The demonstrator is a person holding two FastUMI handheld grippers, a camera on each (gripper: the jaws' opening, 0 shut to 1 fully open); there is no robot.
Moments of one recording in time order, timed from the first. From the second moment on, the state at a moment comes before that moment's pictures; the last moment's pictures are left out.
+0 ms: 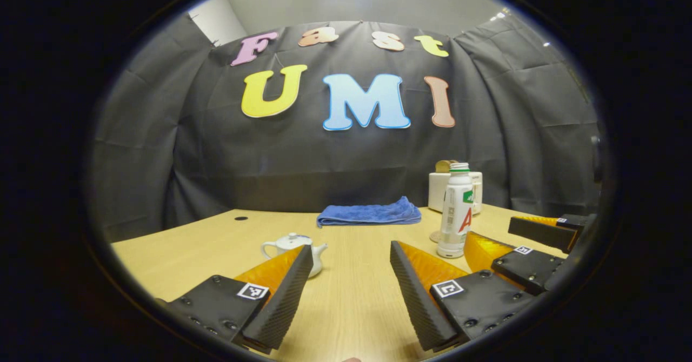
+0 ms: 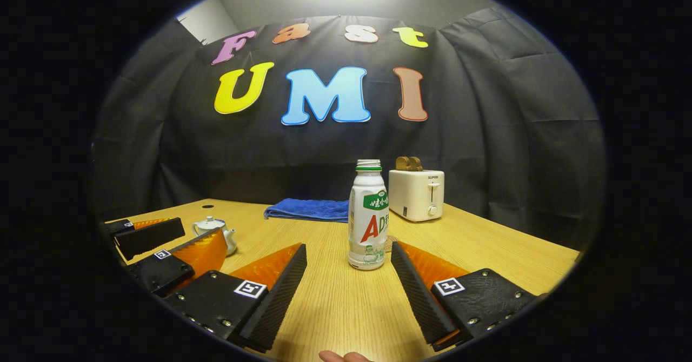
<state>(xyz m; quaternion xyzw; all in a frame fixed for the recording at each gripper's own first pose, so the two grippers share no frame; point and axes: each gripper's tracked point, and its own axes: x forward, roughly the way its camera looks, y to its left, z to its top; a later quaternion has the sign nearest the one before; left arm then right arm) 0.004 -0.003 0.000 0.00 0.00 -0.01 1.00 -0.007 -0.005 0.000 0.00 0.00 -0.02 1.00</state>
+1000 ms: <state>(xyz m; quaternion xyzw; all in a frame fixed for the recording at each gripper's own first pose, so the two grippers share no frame) 0.117 0.084 -0.001 0.01 0.02 0.00 1.00 0.014 -0.014 0.003 0.01 0.02 -0.01 1.00</state>
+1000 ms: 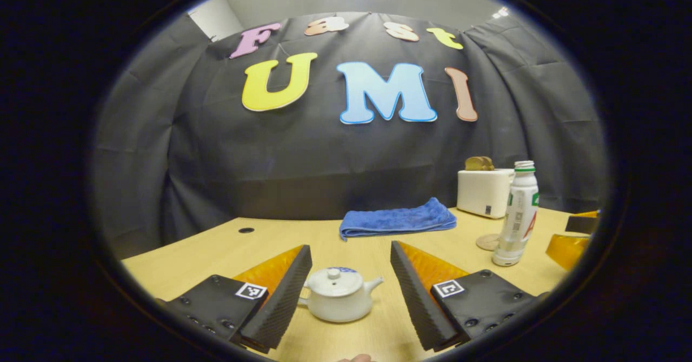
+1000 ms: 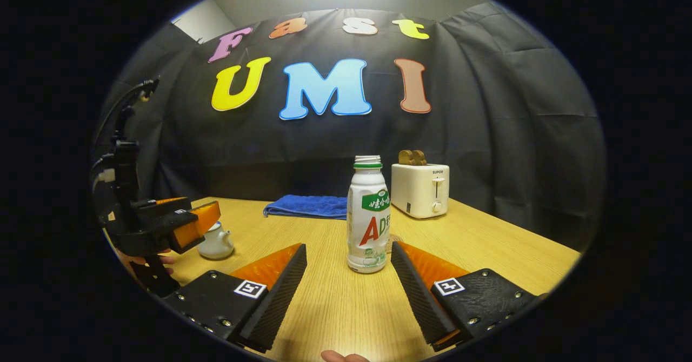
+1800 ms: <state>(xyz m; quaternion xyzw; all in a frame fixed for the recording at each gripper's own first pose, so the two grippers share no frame) 0.165 0.100 -0.034 0.02 0.09 0.01 1.00 0.016 -0.026 0.016 0.04 0.00 -0.01 1.00</state>
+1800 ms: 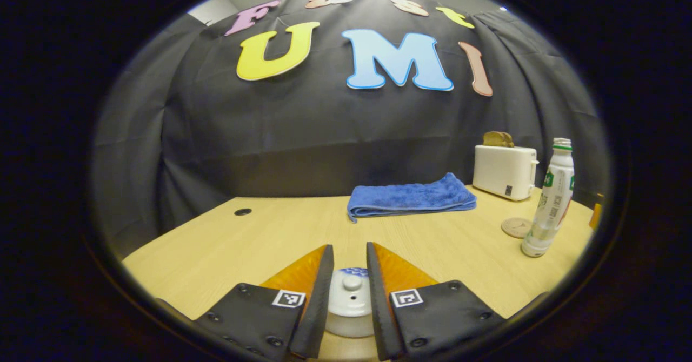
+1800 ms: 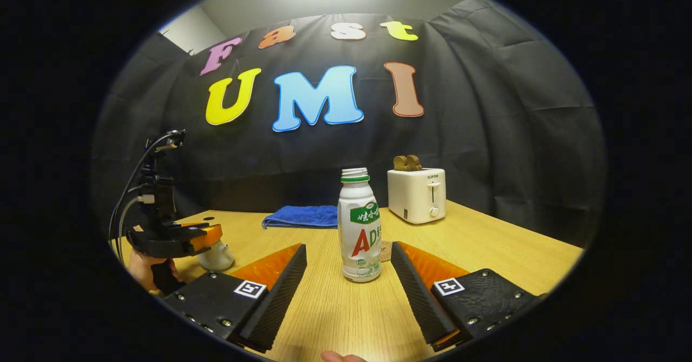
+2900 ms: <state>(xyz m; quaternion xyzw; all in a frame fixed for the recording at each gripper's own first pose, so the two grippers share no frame) 0.156 0.102 0.005 0.05 0.05 0.00 1.00 0.099 -0.055 0.023 -0.02 0.02 -0.01 1.00</state>
